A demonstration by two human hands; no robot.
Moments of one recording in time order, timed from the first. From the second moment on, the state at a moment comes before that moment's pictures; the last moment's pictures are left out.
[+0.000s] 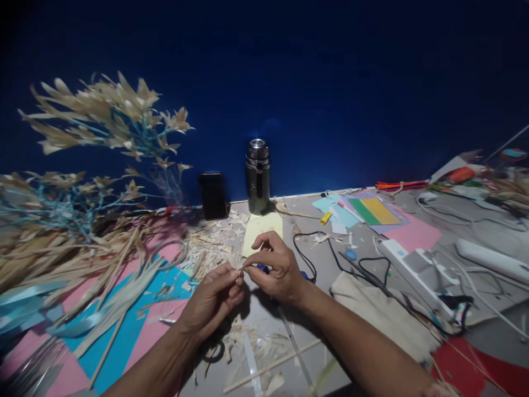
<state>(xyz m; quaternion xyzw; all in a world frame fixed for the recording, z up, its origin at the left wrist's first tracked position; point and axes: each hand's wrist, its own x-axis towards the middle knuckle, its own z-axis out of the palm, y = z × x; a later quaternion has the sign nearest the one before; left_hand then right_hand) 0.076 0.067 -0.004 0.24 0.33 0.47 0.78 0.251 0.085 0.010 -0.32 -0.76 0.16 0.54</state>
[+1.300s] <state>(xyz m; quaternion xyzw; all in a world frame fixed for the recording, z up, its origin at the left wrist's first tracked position) 0.074 0.066 -0.008 0.41 0.43 0.51 0.62 0.252 0.082 0.017 -0.28 -0.80 0.12 0.51</state>
